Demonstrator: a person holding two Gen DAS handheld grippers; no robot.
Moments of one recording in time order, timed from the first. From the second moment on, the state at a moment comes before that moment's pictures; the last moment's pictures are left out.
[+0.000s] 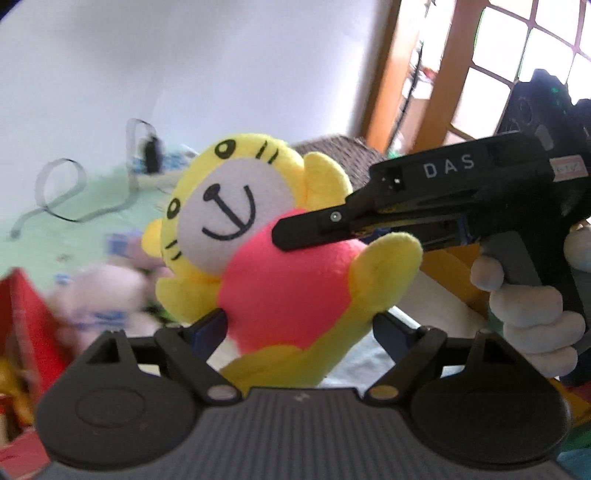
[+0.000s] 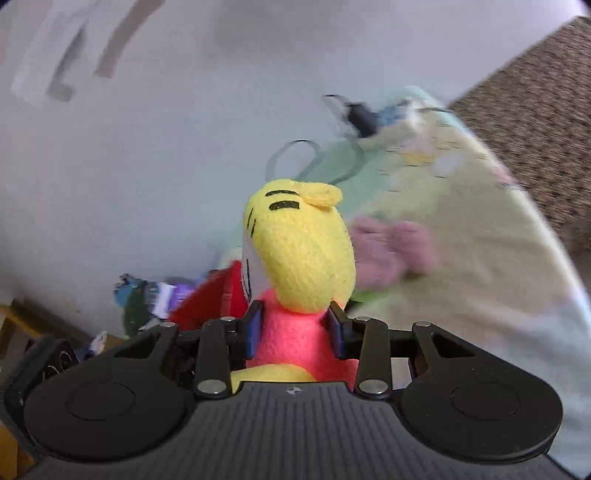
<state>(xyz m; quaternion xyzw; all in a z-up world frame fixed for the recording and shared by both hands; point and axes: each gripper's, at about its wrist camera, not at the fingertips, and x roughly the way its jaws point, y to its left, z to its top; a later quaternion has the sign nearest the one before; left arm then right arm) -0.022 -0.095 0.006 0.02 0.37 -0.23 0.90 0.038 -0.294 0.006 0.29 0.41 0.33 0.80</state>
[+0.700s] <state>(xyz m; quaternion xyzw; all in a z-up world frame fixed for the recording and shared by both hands) -0.037 0.130 -0.001 0.00 0.36 -0.11 0.93 0.038 -0.064 0.004 0.20 0.38 0.34 0.83</state>
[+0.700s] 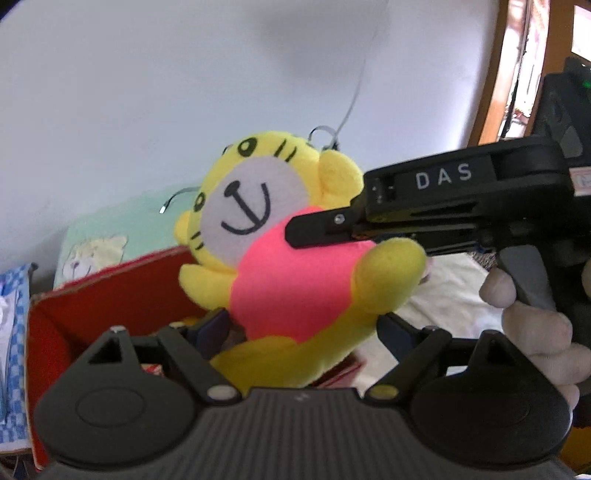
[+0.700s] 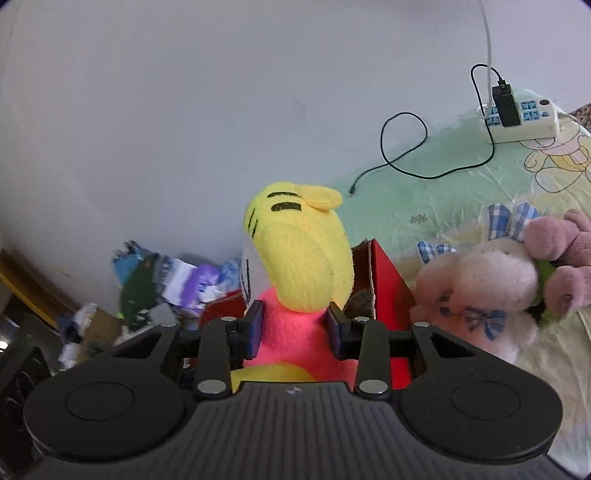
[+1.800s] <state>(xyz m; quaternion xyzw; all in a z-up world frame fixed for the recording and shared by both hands) -0.007 0.167 -0.054 -0.05 0.44 -0.12 0.89 0.040 -0.025 -0.010 0.11 0.40 0.27 0.87</state>
